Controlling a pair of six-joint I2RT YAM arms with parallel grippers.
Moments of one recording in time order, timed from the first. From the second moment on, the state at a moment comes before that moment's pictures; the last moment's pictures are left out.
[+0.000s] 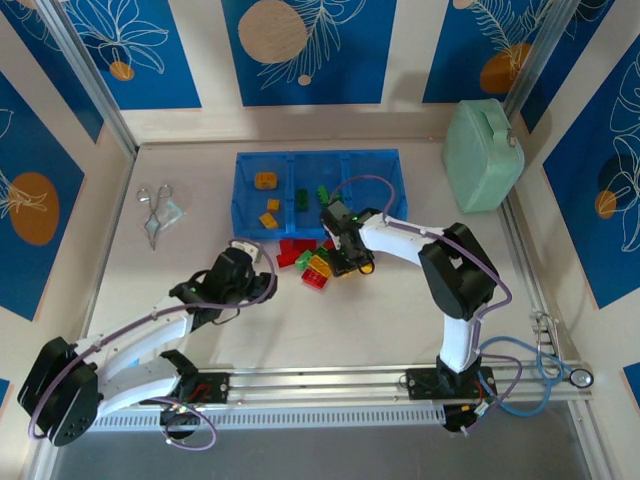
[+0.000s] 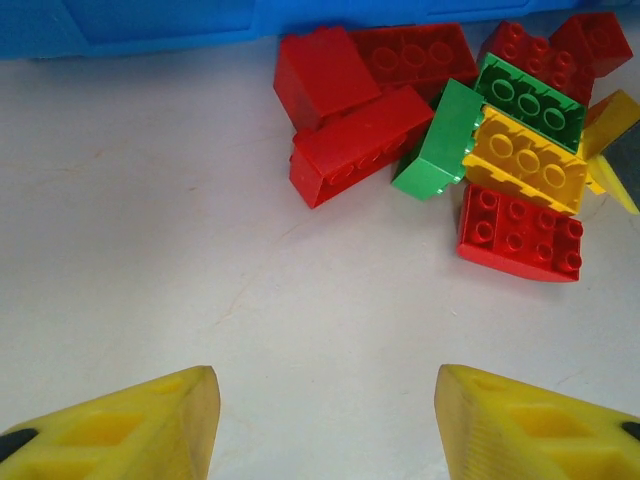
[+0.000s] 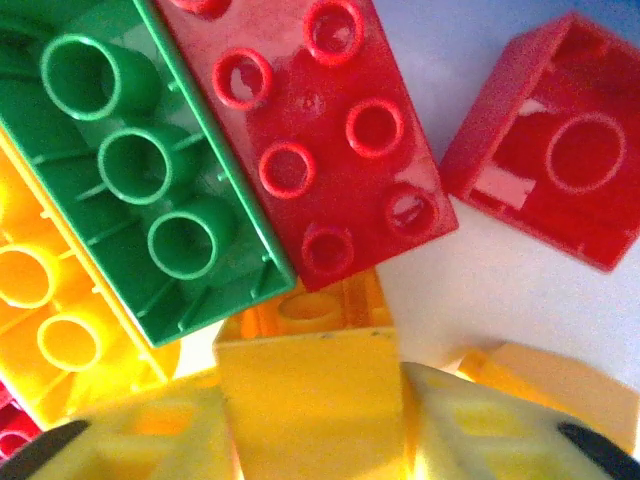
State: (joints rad) left arm -0.67 1.03 0.51 -0.29 -0.09 -0.45; right arm 0.68 1.87 1.25 -0.78 0.05 0.24
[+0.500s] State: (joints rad) left arm -0.68 0.93 0.40 -0.29 -0.11 -0.53; right arm 0.76 1.77 1.55 -0.88 0.12 0.25
